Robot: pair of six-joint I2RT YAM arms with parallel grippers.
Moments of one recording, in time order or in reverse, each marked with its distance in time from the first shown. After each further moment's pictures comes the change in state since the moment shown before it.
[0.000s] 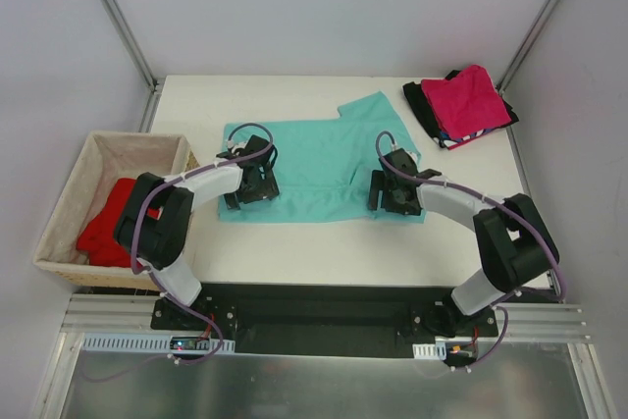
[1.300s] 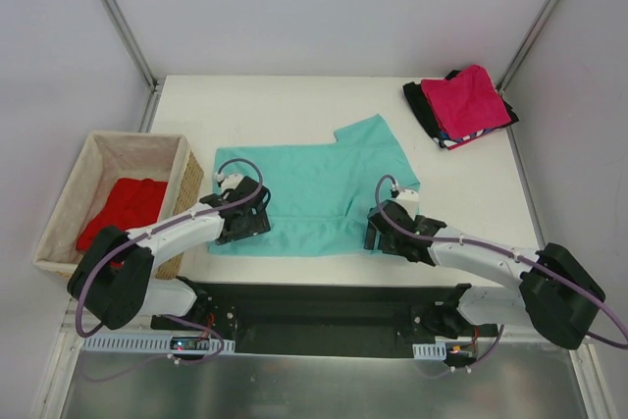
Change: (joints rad) left arm -0.143 -0.385 -0.373 0.009 -0.035 -0.117; right arm 0.351 -0.357 -0.327 -0.034 0.206 0.330
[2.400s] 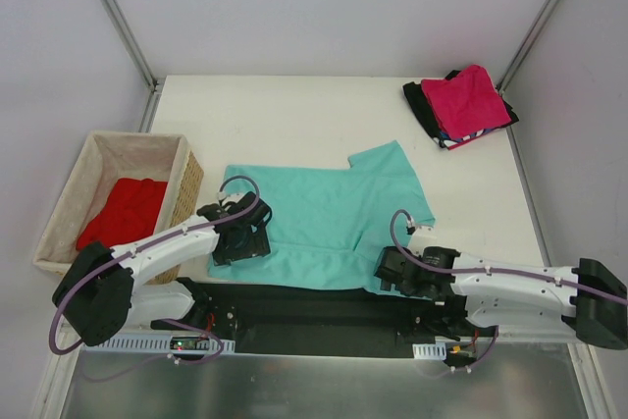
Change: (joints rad) left arm -0.124 -0.129 -0.038 -0.210 0.084 -0.107; right arm 0.396 -0.252 -0.052 -0.508 0.040 0.460
